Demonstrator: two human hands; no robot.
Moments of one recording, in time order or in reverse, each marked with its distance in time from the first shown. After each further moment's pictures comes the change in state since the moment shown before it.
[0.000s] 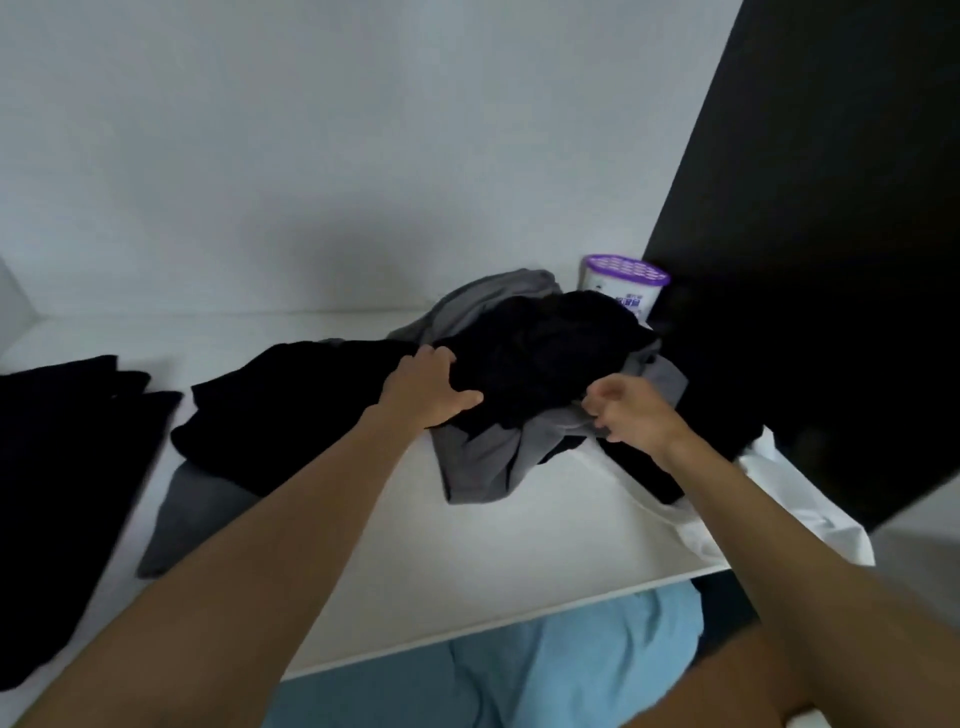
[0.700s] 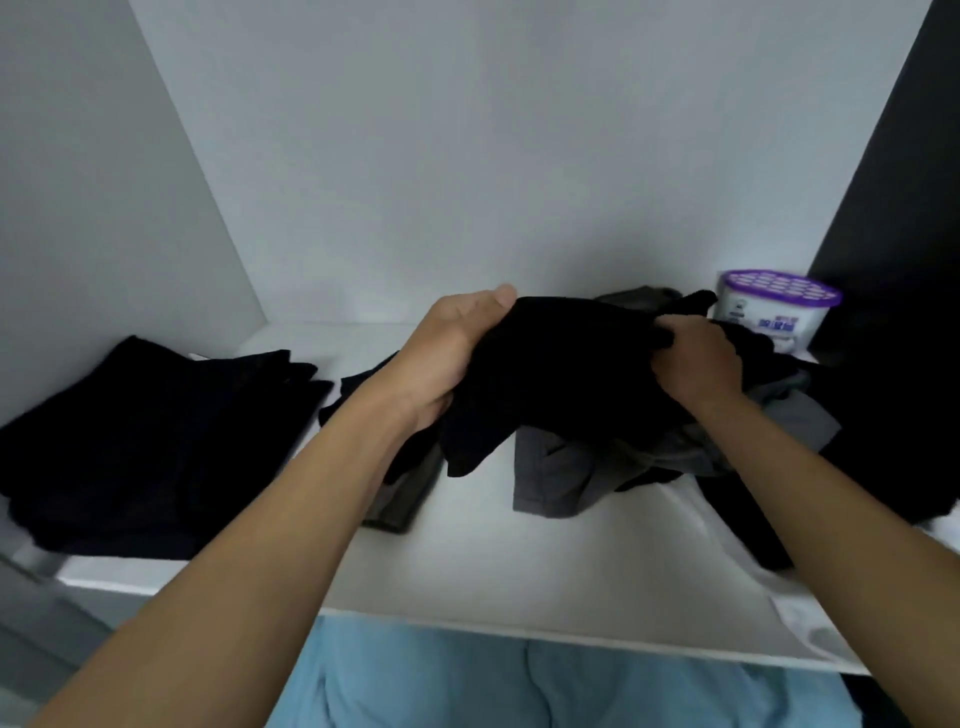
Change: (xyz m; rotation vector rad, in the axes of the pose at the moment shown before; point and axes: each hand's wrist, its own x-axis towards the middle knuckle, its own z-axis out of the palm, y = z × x) left_hand -0.084 0.080 -0.091 -1.069 0.150 0.087; right_hand 0.076 -0.042 -0.007 -0.178 0.232 -0.476
